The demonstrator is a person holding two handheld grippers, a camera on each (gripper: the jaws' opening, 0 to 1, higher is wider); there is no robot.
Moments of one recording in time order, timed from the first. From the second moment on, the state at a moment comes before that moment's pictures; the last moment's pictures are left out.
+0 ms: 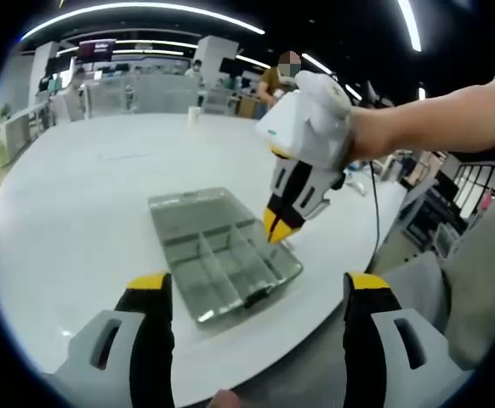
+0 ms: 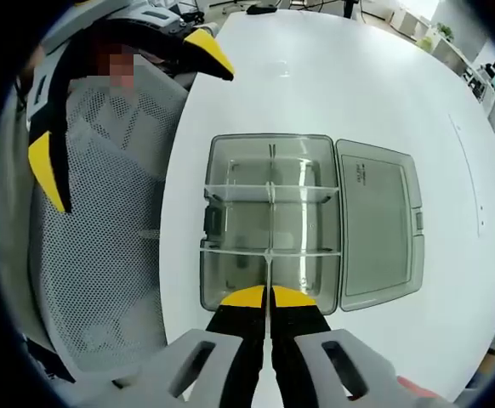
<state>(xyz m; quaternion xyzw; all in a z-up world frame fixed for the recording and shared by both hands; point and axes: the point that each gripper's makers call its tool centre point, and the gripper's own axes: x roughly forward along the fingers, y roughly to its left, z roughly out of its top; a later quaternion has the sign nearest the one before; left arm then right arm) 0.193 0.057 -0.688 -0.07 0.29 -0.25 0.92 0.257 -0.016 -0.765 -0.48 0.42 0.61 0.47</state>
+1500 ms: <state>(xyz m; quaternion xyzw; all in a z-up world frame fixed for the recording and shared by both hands) 0.195 0.057 -0.691 -0.07 0.30 -0.25 0.92 0.256 -0.015 -0.784 -0.48 0.42 0.62 0.46</state>
